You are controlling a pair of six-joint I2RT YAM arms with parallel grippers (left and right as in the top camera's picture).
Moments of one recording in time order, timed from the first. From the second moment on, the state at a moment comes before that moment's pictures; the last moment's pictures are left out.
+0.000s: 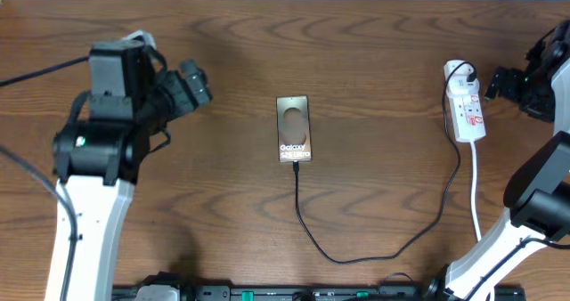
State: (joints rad) left arm -0.07 1.23 1.37 -0.89 0.05 -0.48; right arm -0.44 2.10 1.80 -1.06 0.00 0.03
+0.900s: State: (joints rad) left arm -0.07 0.84 0.21 0.21 0.04 -0.52; right arm -0.44 2.10 1.80 -1.06 0.01 0.03
